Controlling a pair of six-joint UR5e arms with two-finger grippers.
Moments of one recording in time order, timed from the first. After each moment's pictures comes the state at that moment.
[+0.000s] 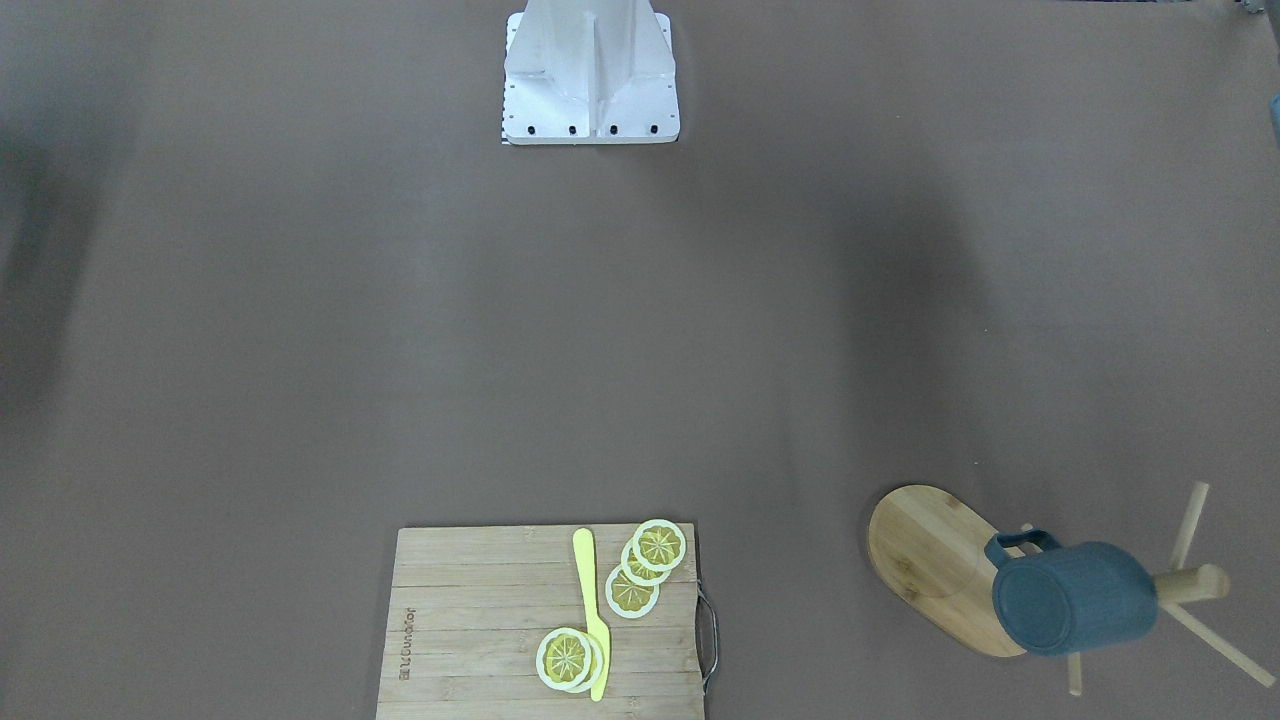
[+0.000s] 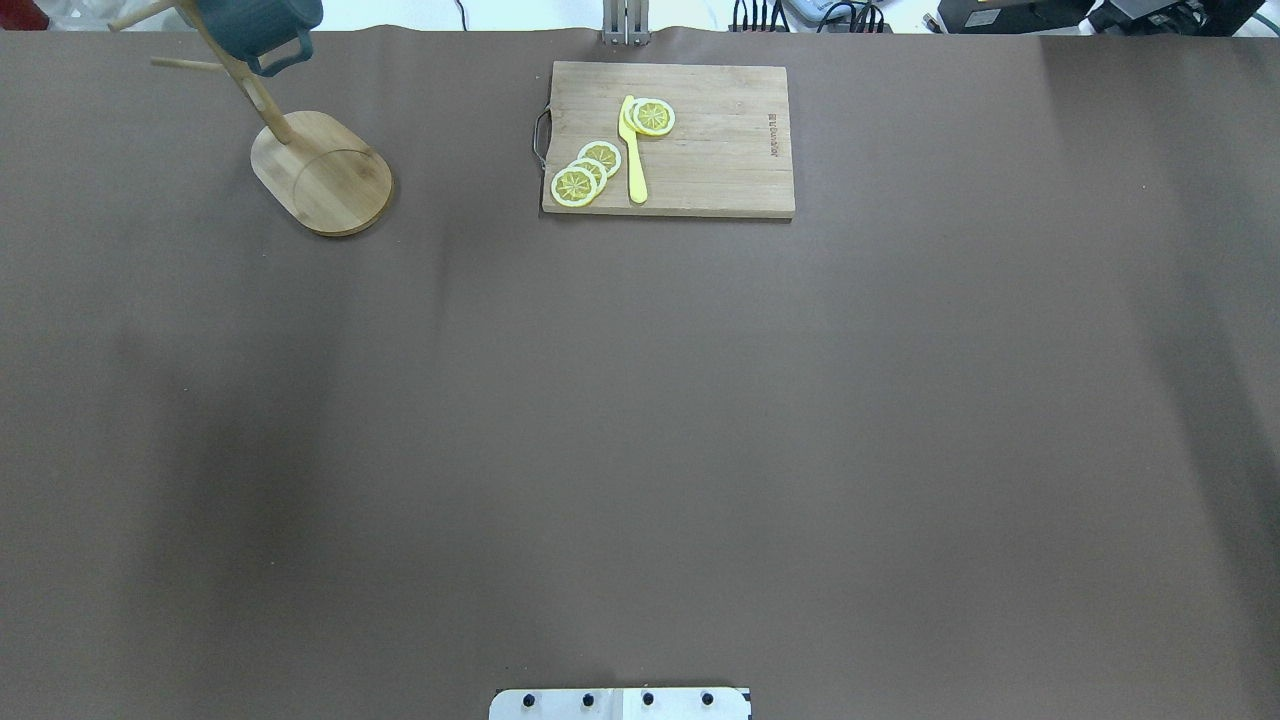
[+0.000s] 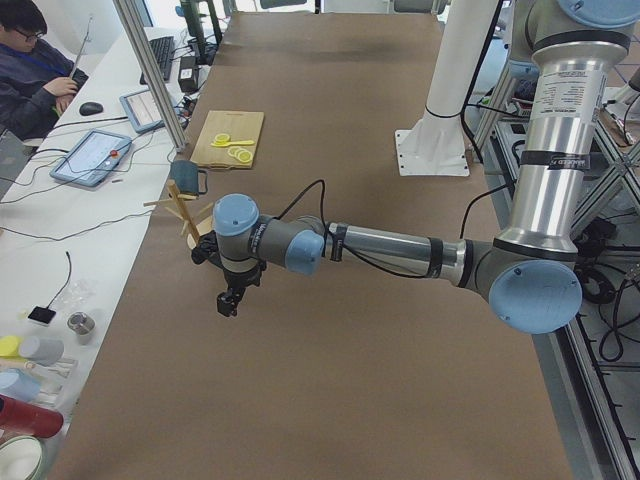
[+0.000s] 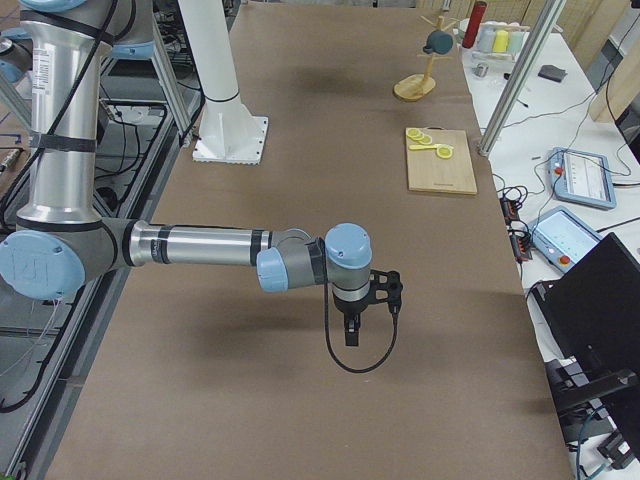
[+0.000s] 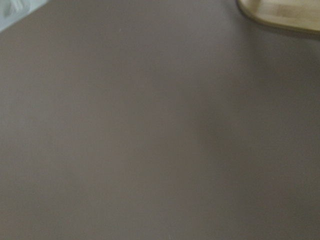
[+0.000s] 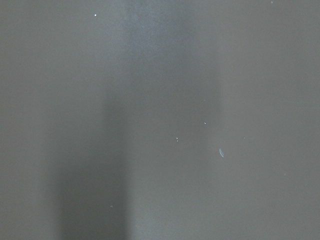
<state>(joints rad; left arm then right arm) -1.47 -1.67 -1.62 -1.61 -2.29 0.17 1.51 -1.70 1.69 -1.35 2.28 0.19</state>
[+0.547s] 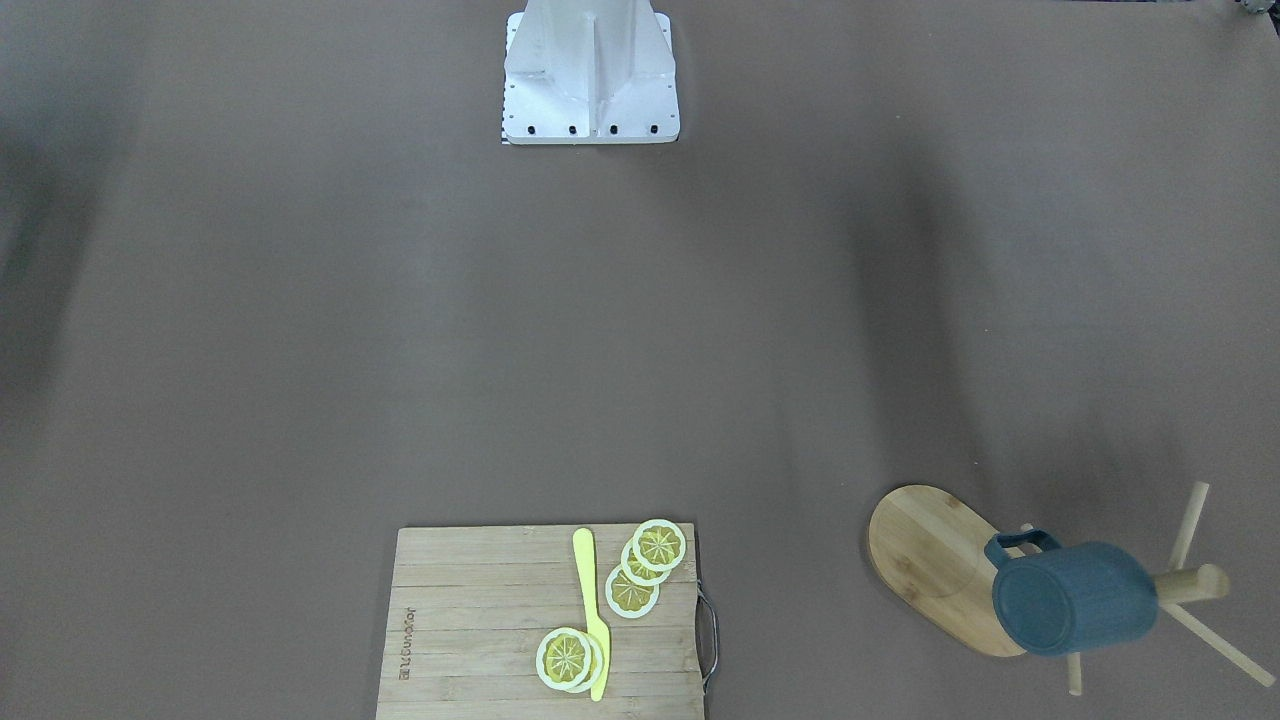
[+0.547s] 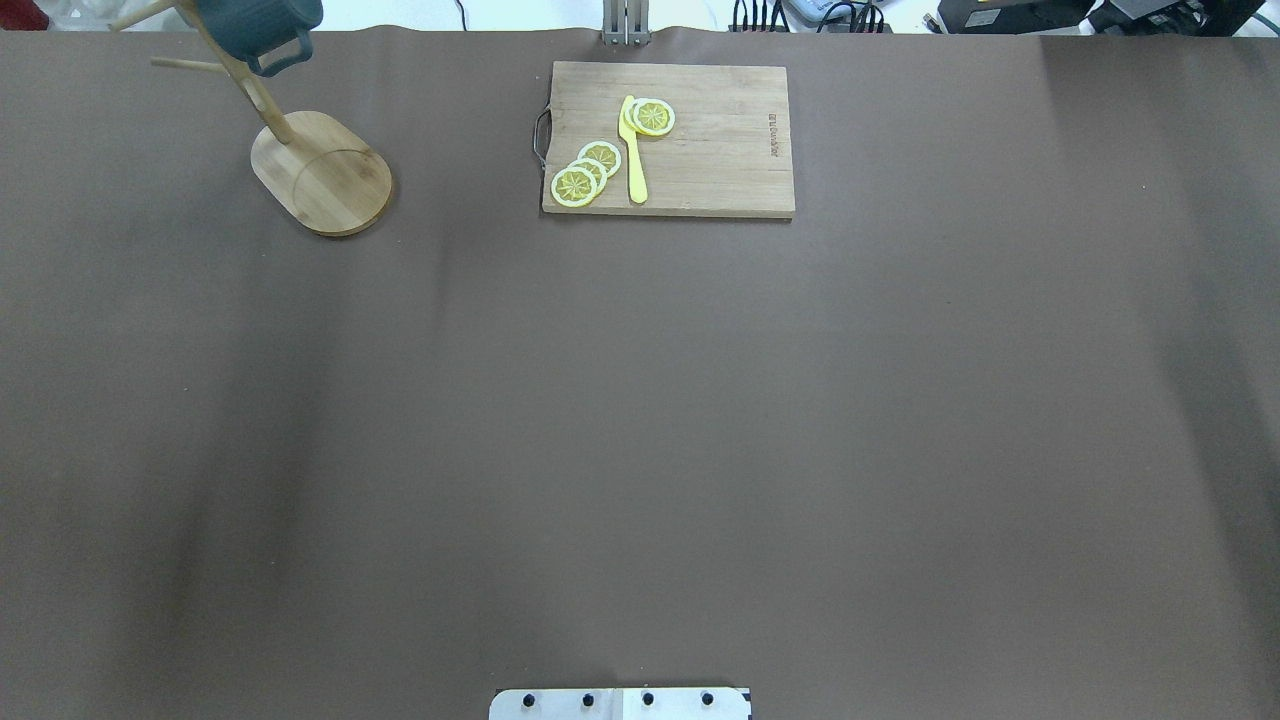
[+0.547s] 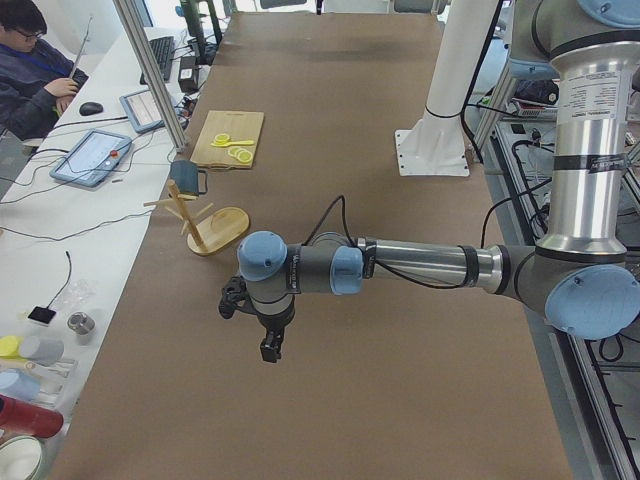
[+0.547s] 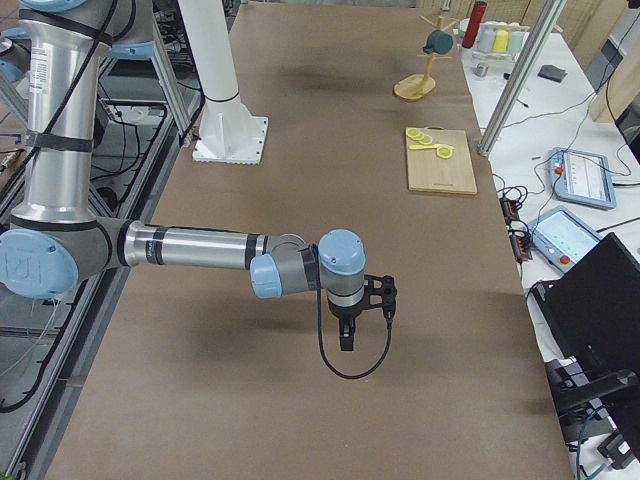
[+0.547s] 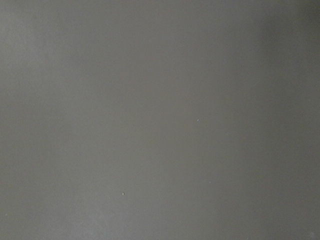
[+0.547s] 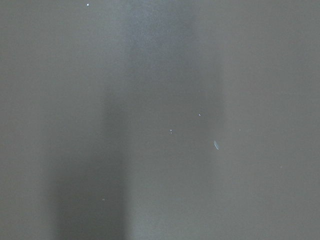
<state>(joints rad) -1.57 -1.53 -1.66 -1.51 -2.30 0.17 1.51 -1.73 1.68 -1.32 2.28 0.19</state>
